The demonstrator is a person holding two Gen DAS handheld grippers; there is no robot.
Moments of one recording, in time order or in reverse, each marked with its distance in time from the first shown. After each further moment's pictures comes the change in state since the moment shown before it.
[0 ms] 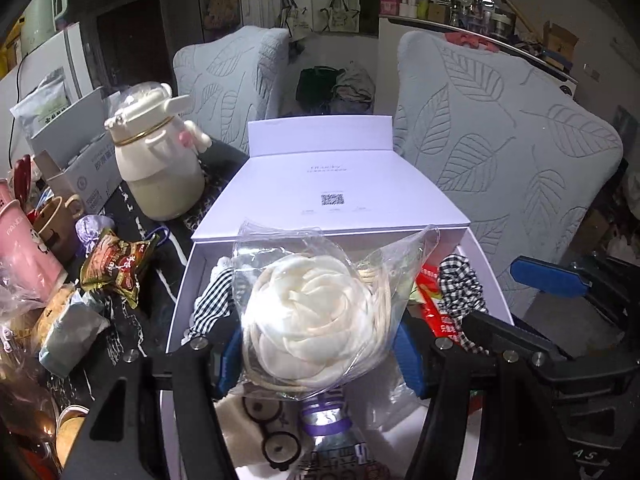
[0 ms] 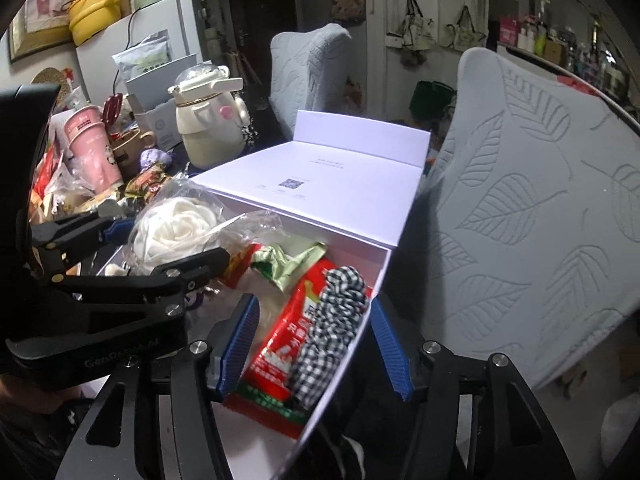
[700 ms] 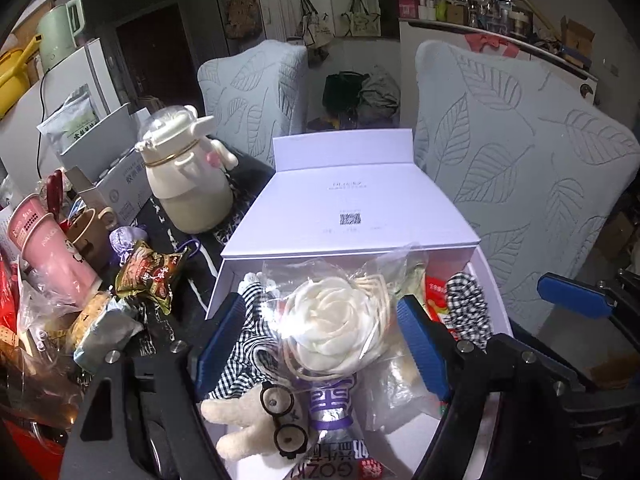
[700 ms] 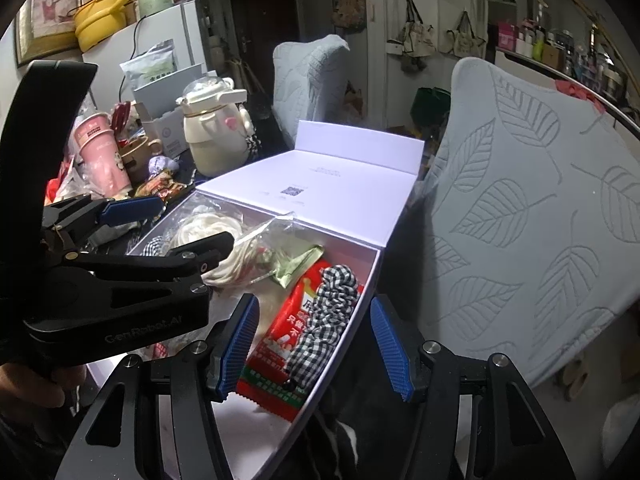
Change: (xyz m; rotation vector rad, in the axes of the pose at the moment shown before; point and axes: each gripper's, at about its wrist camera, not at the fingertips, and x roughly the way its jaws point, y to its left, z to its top) left arm -0.019 -0.011 0.013 -0.004 -0.014 0.119; right arm -0.023 -0.003 -0.001 0.001 -0.025 0.012
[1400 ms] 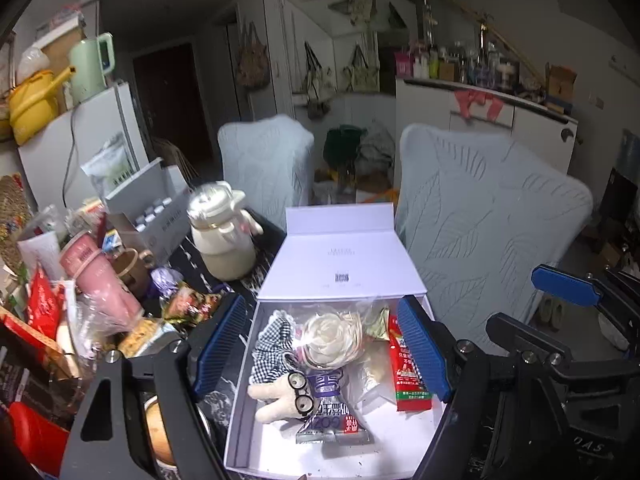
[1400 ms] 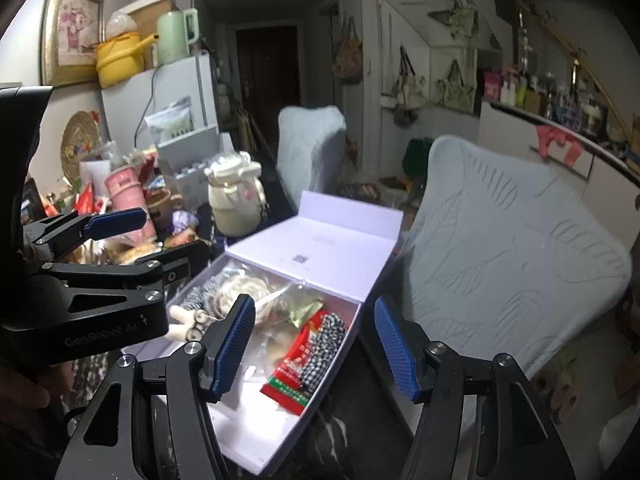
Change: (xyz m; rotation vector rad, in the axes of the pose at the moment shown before) left arm -0.124 0.008 0.012 -0.025 -0.197 -0.006; right arm -0.104 0.013 0.017 -0.025 -0.186 -0.026
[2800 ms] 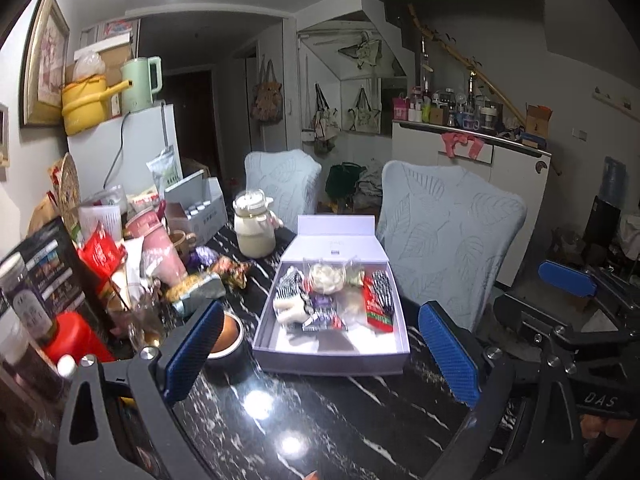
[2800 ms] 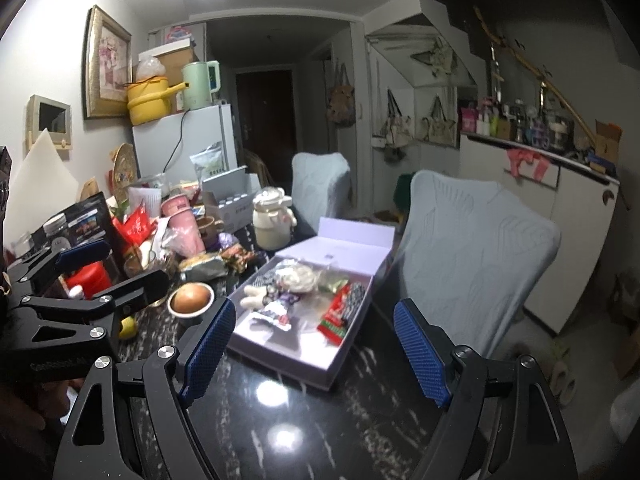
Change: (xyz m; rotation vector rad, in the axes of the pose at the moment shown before) left arm -0.180 0.009 -0.101 -0.061 -0.128 -0.021; right arm -0.160 0.062 -0.074 0.047 -0.143 -0.017
